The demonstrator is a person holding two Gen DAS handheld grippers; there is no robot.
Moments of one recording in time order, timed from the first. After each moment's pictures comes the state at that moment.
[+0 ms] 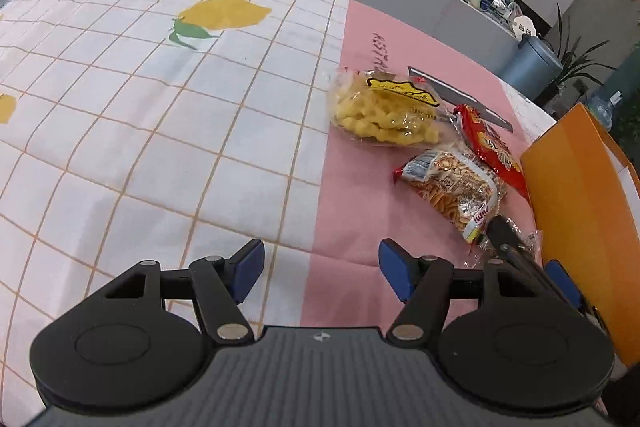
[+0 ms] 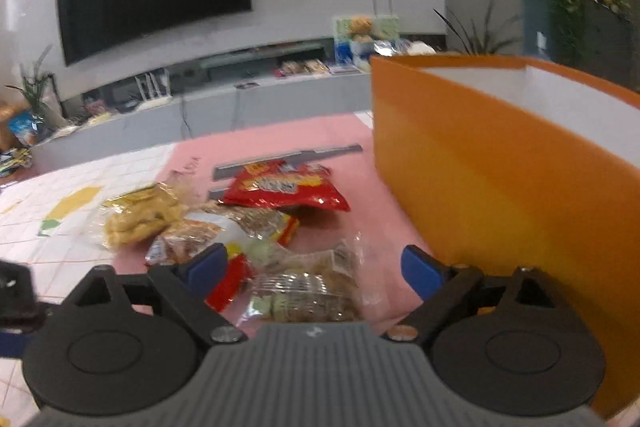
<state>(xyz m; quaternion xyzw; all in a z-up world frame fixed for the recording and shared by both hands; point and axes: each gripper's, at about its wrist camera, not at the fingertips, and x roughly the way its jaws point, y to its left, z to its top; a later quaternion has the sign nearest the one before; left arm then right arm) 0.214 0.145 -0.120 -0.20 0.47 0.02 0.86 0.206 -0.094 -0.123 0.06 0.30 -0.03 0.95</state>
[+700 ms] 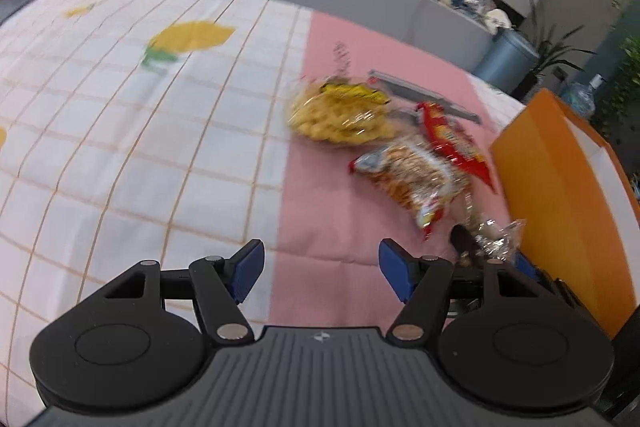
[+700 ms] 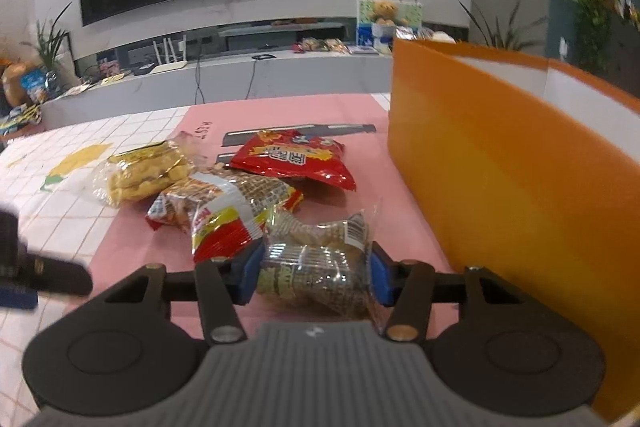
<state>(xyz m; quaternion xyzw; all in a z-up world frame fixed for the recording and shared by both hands) 0.201 0.122 -0.096 -0.16 0.44 -0.02 0.88 0.192 -0.096 -0.126 0.01 0.30 0.01 0.95</state>
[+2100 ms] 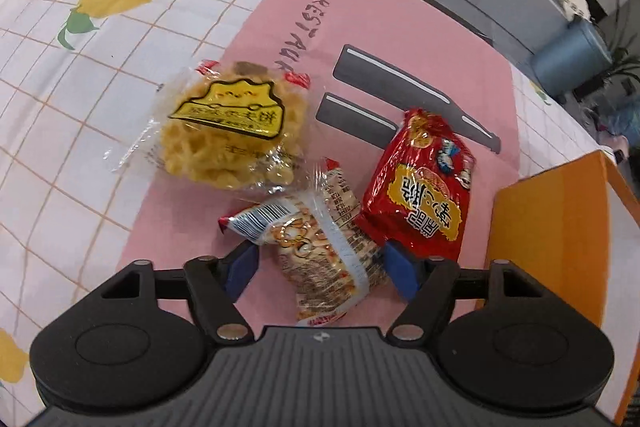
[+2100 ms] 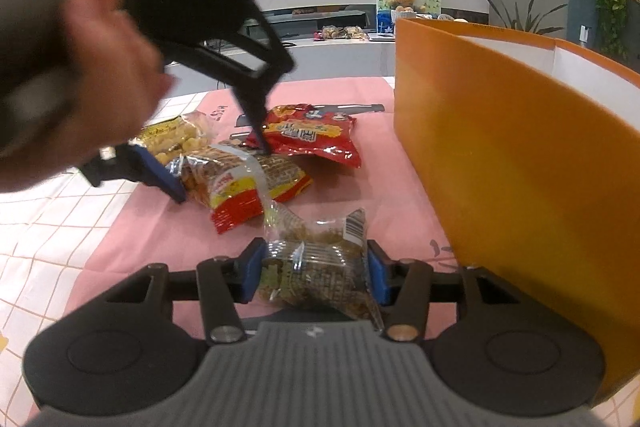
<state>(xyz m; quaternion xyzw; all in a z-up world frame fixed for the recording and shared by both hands) 0.341 0.041 -0.111 -0.23 0.56 0.08 0.79 0.183 -0.118 -0.132 0.04 0.32 0.05 0.94</state>
